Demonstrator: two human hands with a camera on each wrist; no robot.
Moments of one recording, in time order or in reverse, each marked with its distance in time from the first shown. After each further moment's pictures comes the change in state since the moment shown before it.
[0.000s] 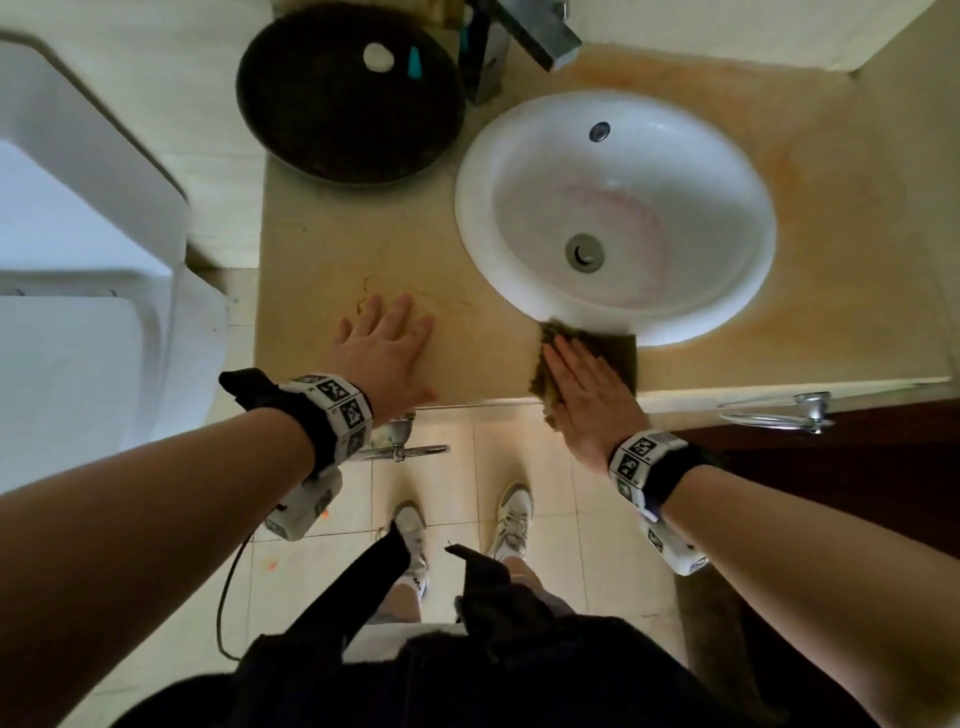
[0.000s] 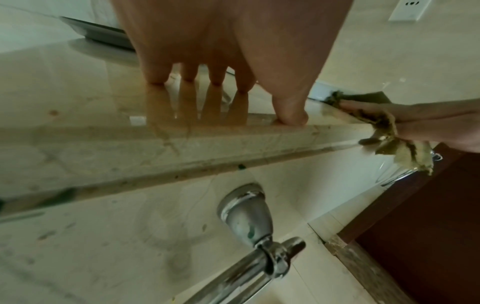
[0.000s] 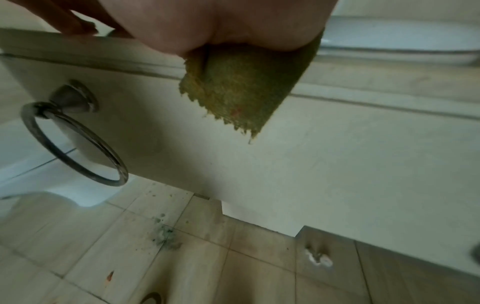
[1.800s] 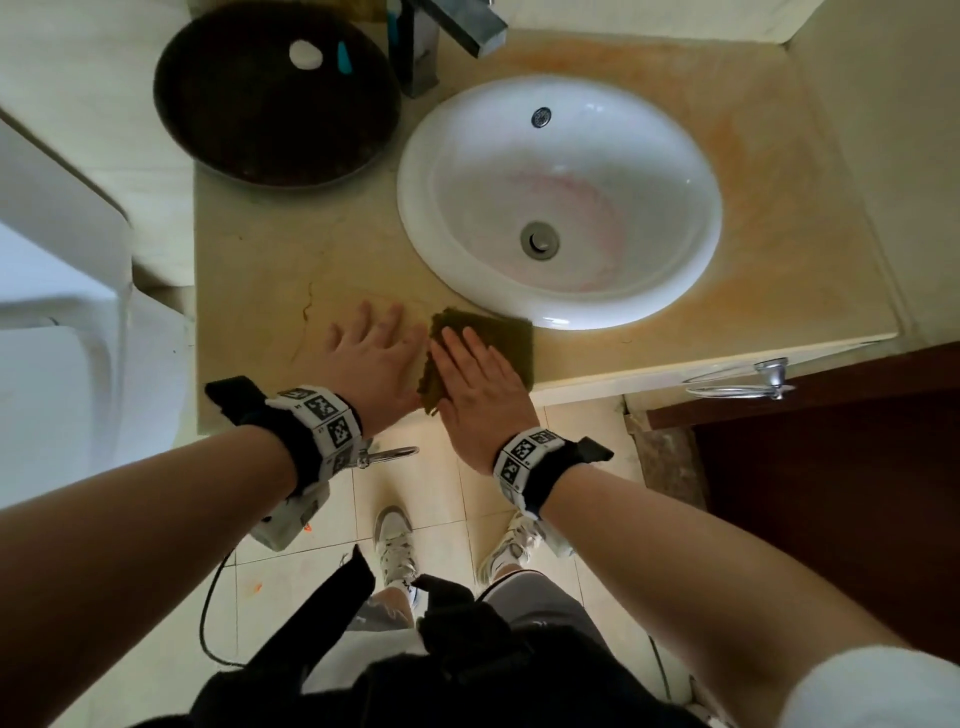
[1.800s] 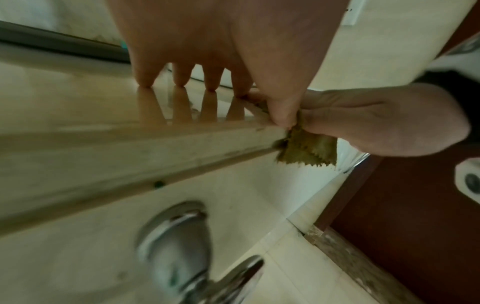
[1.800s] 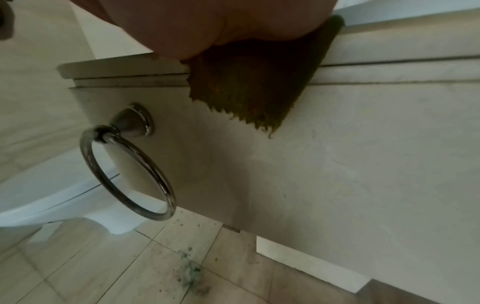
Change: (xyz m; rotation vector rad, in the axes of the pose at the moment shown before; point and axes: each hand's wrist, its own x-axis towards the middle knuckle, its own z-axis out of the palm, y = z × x) left_hand 0.006 0.034 0.006 0.090 0.034 0.102; right_hand 0.020 -0.076 0.014 -0.008 0.174 -0.030
